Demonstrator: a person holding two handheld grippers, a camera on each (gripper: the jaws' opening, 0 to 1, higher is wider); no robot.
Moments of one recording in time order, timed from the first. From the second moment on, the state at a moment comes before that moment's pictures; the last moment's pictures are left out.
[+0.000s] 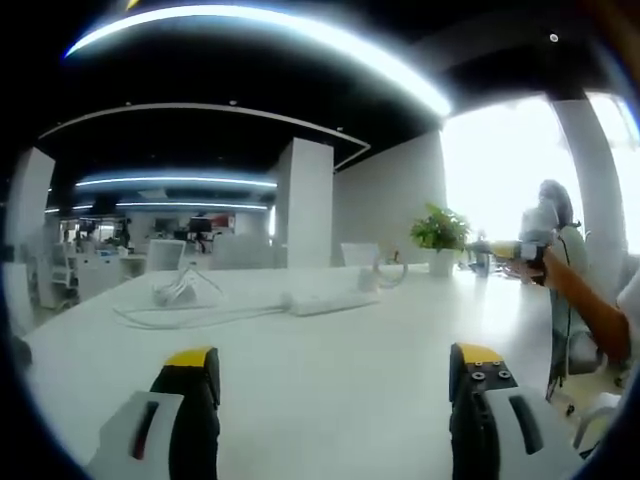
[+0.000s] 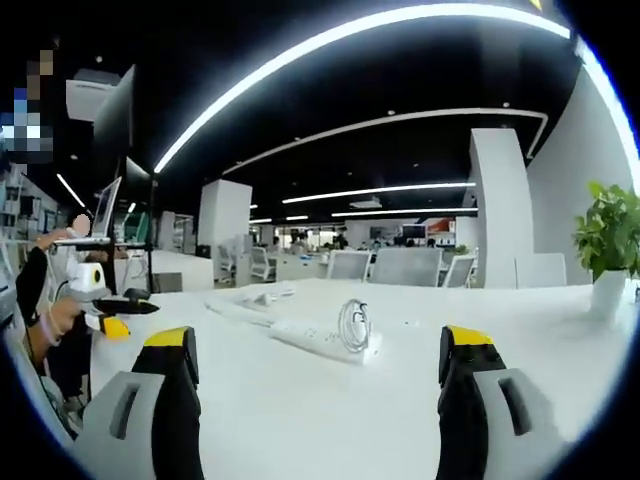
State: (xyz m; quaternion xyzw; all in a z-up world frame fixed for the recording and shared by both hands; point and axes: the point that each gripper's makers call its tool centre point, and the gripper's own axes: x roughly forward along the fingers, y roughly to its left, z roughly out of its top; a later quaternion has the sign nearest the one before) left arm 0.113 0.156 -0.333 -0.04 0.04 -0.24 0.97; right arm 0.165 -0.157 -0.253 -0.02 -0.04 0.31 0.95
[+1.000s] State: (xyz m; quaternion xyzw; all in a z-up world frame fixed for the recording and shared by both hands) left arm 0.113 0.166 -0.333 -0.04 0.04 -0.23 0.97; right arm 0.143 -0.178 -0.302 0.00 -0.01 0.28 0.96
